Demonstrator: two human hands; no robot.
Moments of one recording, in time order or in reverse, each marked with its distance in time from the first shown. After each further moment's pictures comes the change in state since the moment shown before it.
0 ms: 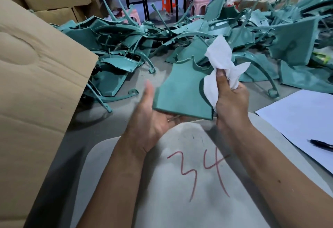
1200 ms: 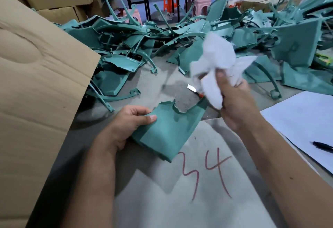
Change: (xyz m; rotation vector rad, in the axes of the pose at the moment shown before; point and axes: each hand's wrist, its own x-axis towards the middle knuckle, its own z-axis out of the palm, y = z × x) left_hand -0.025 0.033 -0.046 0.637 0.246 -0.081; right_hand 0.001 -0.020 -0.009 0.139 -0.370 0.085
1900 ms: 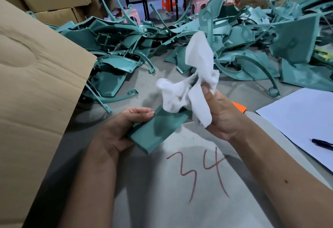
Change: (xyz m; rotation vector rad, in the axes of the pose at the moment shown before) left_hand -0.001 0.005 0.005 -0.306 -0.220 -0.108; right_hand -0.020 0.008 0.015 0.088 -0.455 0.217
